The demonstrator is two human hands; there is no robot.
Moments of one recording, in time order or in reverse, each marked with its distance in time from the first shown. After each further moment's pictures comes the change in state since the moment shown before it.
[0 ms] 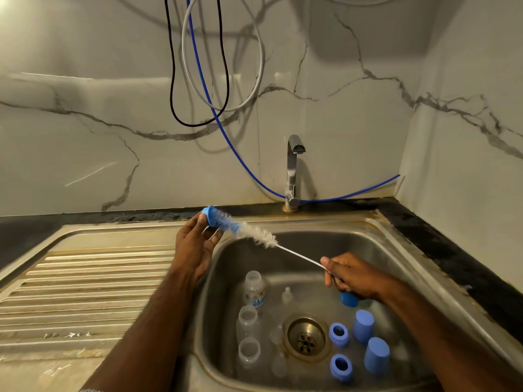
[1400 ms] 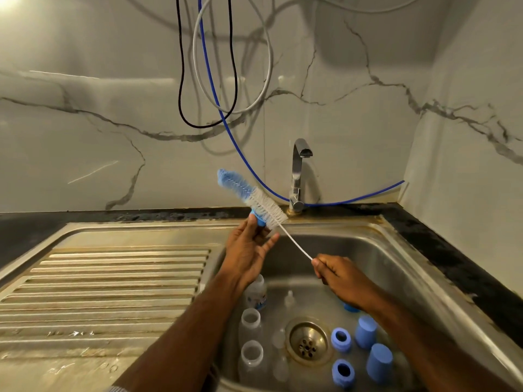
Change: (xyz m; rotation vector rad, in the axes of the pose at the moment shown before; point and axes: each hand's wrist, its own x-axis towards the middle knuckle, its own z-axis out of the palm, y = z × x) left_hand -0.026 -0.050 0.059 -0.092 -0.174 -0.188; right_hand 0.012 -0.004 0.029 -0.316 0.254 -0.270
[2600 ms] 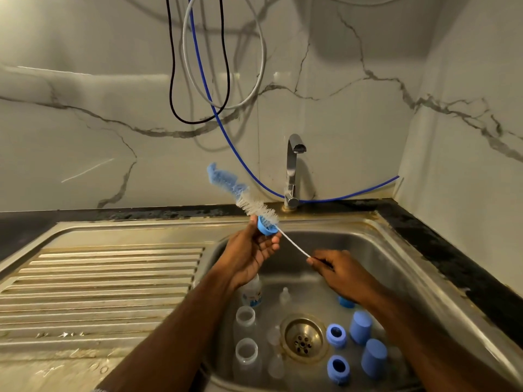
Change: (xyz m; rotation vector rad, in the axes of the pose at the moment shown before) left_hand -0.009 0.001 0.005 0.139 -0.064 -0.250; right_hand -0.002 -0.002 -0.009 -0.063 -0.007 -0.031
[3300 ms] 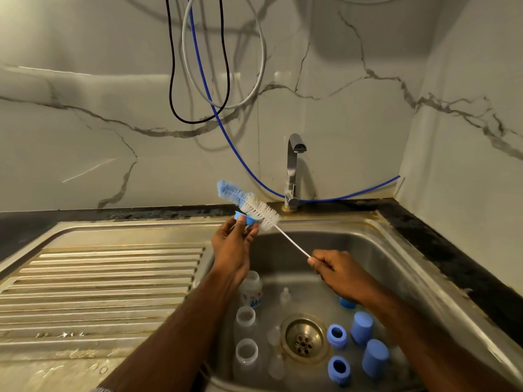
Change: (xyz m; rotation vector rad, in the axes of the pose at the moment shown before) left_hand 0.010 0.002 -0.004 -0.114 0.290 0.366; right_hand 0.004 0.000 0.003 0.015 0.004 0.041
